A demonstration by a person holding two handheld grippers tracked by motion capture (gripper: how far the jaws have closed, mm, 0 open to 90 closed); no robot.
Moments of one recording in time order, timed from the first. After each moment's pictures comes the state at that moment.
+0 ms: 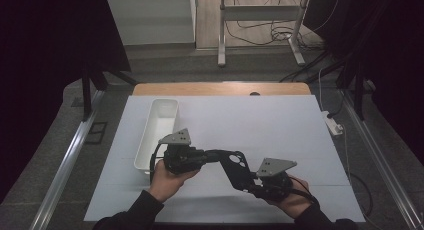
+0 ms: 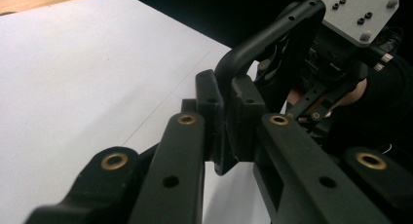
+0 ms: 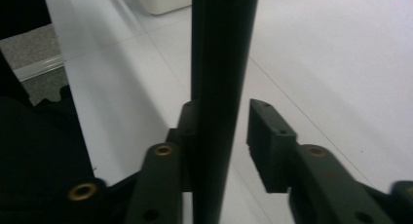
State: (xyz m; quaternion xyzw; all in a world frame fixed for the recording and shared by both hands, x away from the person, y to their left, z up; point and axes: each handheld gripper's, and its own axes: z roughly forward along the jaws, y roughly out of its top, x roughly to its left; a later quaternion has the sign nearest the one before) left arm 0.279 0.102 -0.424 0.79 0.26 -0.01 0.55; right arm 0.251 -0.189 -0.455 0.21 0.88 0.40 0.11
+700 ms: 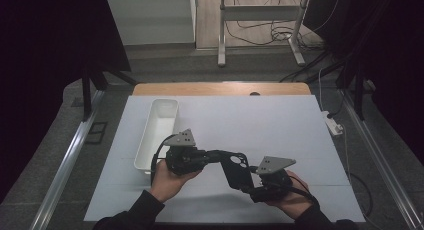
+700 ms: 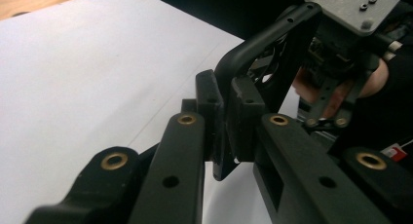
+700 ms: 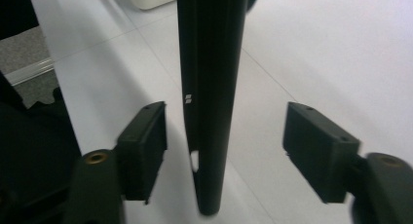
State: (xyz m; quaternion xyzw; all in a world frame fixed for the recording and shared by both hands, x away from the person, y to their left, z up) left arm 0.276 0.098 -0.419 0.81 0.26 0.01 0.53; right arm 0.254 -0.190 -0.456 0.23 0.88 0.39 0.11
